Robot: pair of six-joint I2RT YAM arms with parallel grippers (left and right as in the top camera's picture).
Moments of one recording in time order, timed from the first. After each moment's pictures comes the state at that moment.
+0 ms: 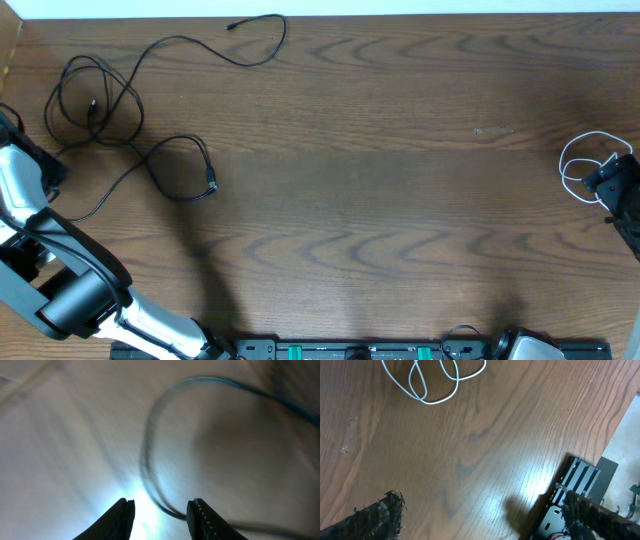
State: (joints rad) left arm 0.72 1.92 1.51 -0.76 -0.29 -0.20; right arm -0.38 1.26 1.44 -1.46 0.24 0.73
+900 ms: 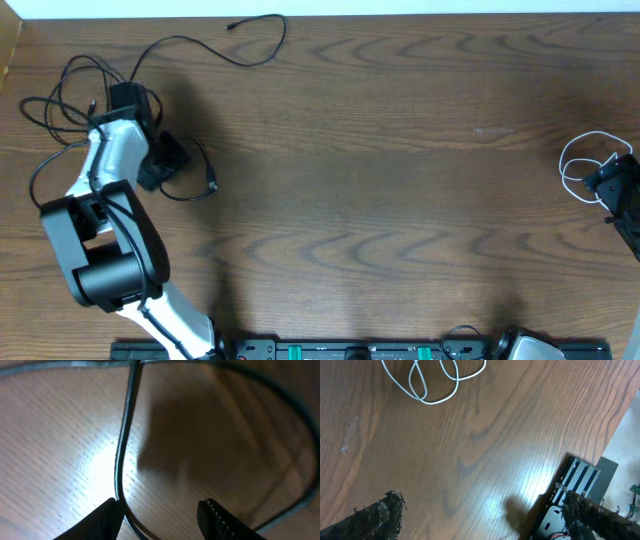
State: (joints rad) left arm 0.29 1.92 1.31 -0.82 -0.07 -0.47; right arm -0.38 1.26 1.44 -1.46 0.24 0.73
